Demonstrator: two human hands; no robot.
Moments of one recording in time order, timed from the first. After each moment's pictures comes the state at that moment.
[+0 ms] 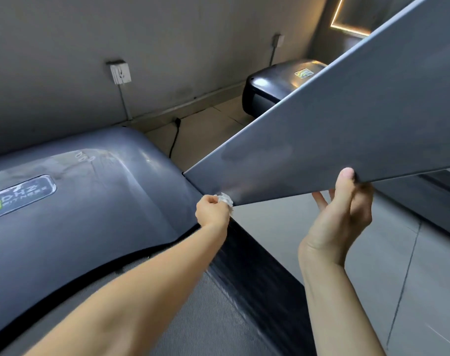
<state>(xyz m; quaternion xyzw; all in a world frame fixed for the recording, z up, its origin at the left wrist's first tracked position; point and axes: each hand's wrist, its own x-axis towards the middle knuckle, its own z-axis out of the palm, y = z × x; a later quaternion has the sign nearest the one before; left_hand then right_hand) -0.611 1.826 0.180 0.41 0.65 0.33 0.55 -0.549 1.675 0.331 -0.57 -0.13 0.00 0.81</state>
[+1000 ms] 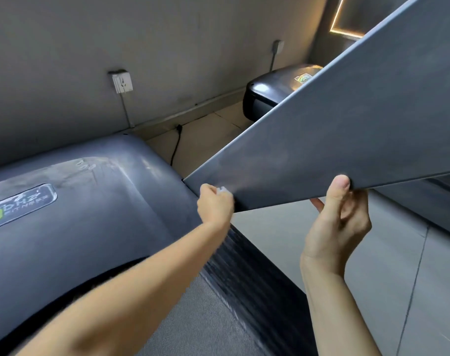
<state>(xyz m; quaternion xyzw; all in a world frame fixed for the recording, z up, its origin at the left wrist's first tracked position) -0.601 1.840 0.207 0.51 0.63 0.33 0.48 -0.547 1.672 0.329 -0.61 -0.19 -0.05 0.77</state>
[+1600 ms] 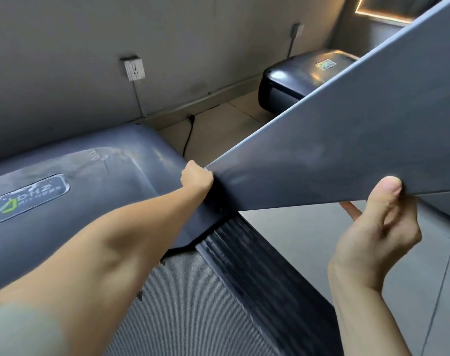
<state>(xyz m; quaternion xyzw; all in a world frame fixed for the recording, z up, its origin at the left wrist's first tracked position) -0.632 1.953 0.193 0.59 0.69 0.24 0.35 -0.541 1.678 0.318 -0.62 -0.19 -0.10 0.75</state>
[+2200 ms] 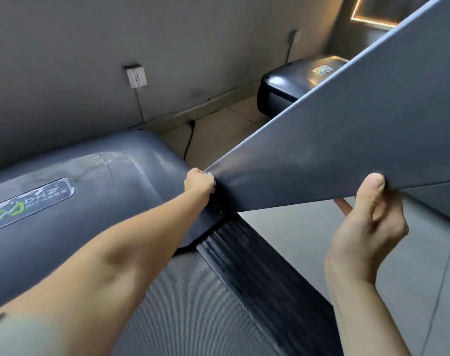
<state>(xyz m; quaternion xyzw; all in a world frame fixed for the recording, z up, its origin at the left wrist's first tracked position) -0.635 1.929 0.198 0.51 0.67 0.29 0.46 -0.540 1.676 0.316 -0.61 -0.19 -0.06 0.77</state>
